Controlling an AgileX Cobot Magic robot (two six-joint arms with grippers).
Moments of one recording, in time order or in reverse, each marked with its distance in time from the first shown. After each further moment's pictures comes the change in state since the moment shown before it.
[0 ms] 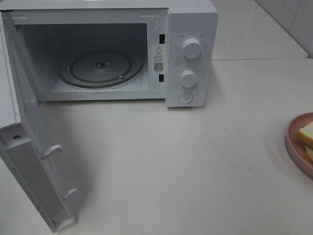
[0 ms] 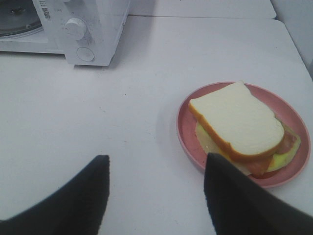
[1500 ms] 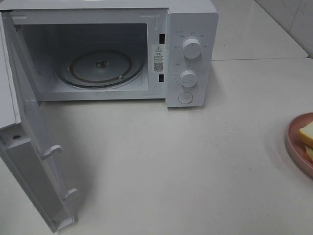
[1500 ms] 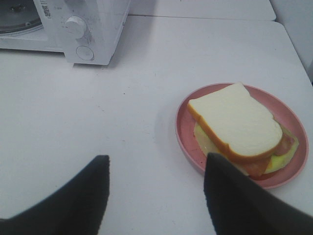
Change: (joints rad) left arm 0.000 0.000 0.000 0.000 0.000 0.000; right arm 0.000 0.000 0.000 -0.001 0.000 -0.019
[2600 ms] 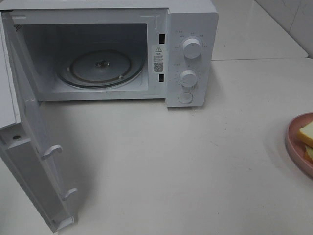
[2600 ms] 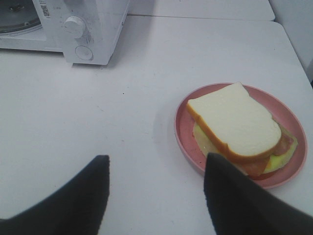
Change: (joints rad) left arm 0.000 0.000 -0.042 0.094 -0.185 -0.020; right arm 0.000 0.000 0.000 -0.003 0.000 0.000
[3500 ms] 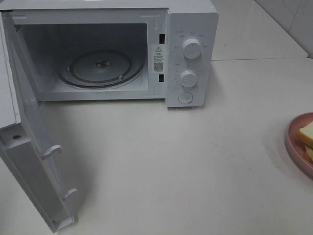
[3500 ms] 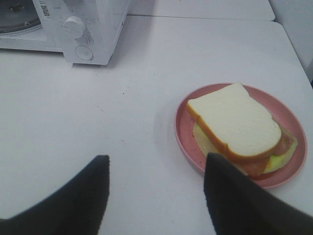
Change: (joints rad) left arm 0.000 0.000 0.000 0.124 -0.255 -0.060; right arm 0.000 0.000 0.000 -0.001 0.000 0.000
